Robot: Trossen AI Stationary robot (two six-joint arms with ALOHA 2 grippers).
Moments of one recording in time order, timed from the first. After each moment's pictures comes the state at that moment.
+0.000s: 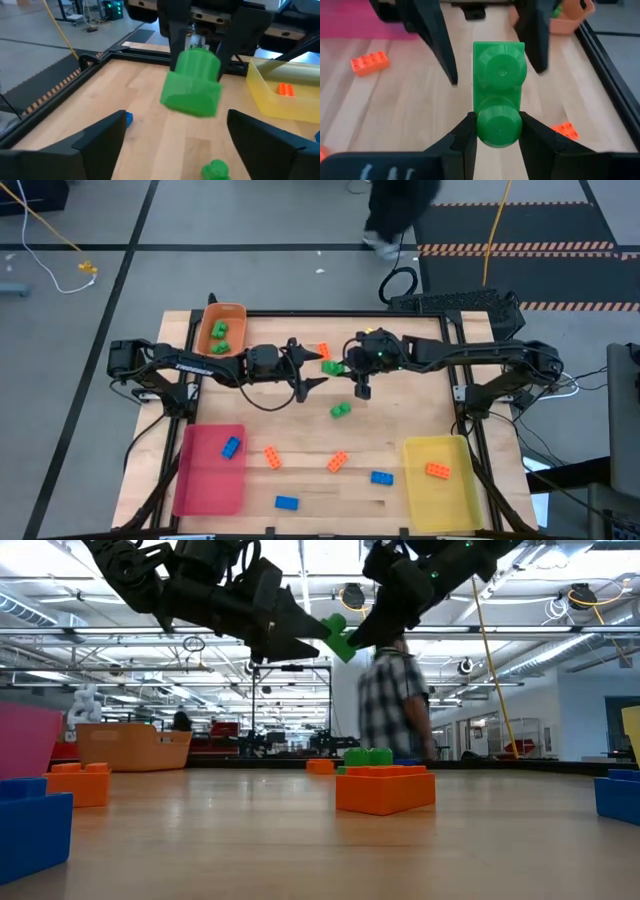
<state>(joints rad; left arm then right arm) 0.16 1.52 0.72 0.59 -0.01 -0.05 -0.18 1.42 0.98 -0.17 -0.08 -0.15</state>
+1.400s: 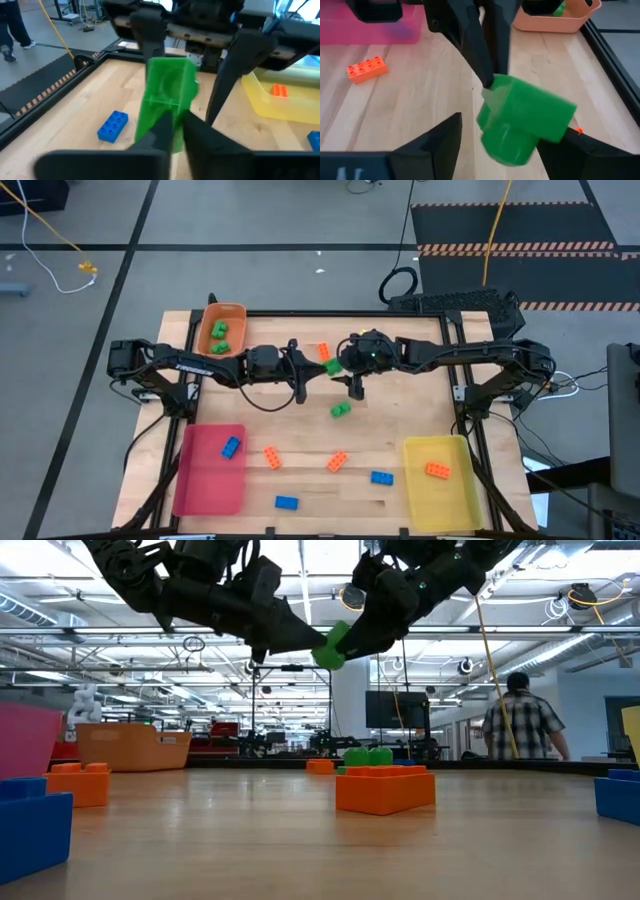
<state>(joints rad) 0.15 1.52 0.72 0.59 0.00 -0.05 -0.18 1.48 0.98 -0.10 -0.10 -0.11</state>
